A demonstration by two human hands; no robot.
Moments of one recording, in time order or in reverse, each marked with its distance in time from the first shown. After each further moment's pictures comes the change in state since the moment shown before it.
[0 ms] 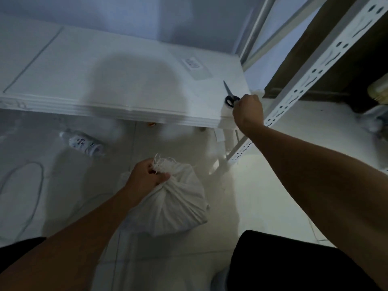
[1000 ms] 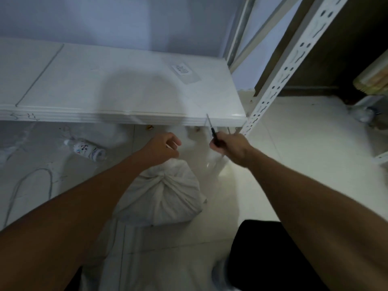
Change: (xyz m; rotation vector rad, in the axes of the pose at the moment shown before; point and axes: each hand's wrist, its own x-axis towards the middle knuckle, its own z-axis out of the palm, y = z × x) left_hand 0.018 0.094 0.020 0.458 -0.218 0.154; right_hand -0.108 0.032 -0.030 0.893 -0.612 0.357
